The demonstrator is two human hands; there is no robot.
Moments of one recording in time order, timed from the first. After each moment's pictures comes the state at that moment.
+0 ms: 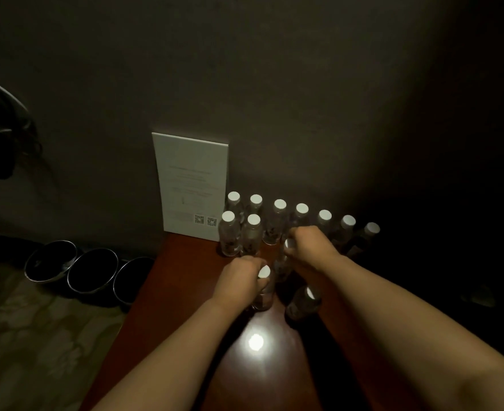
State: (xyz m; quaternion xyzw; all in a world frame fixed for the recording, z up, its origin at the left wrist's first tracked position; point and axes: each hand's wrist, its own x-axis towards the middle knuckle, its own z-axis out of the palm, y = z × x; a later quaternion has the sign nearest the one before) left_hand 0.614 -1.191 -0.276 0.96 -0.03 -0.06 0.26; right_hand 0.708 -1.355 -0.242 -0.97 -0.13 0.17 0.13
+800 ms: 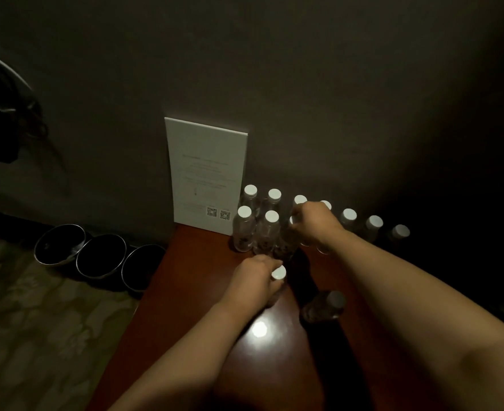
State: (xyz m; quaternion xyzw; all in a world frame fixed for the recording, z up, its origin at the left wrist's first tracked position) left_hand 0.620 -1.177 -0.290 0.95 -0.04 -0.06 0.32; right_hand 0.758 -1.317 -0.248 -0.97 -0.11 0.15 0.16
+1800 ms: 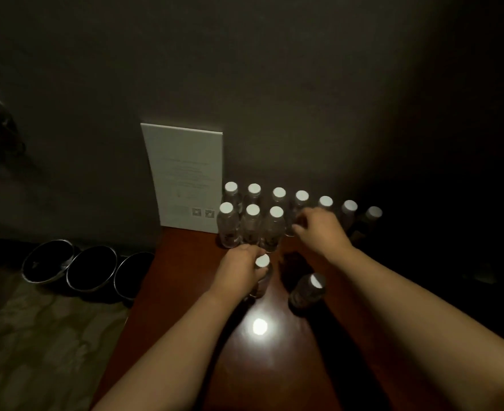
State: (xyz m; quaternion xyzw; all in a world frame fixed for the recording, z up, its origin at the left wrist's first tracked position) left_hand 0.623 -1.182 -0.288 0.95 -0.02 -0.05 0.30; right_hand 0.705 -1.367 -0.246 -0.98 -0.07 0.05 0.18
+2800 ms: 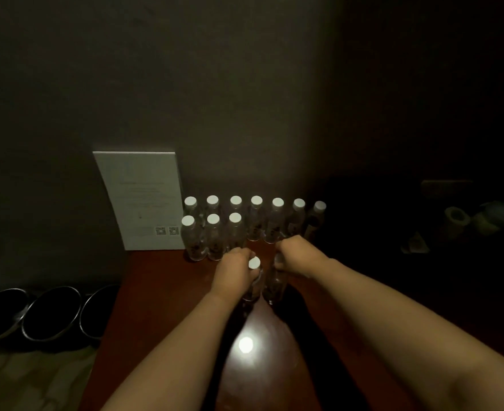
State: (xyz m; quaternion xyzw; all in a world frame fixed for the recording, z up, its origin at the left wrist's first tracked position) left_hand 0.620 -1.238 -0.282 0.95 -0.06 -0.05 0.30; right_hand 0.647 -1.406 -0.243 -0.97 -0.11 0.19 0.08
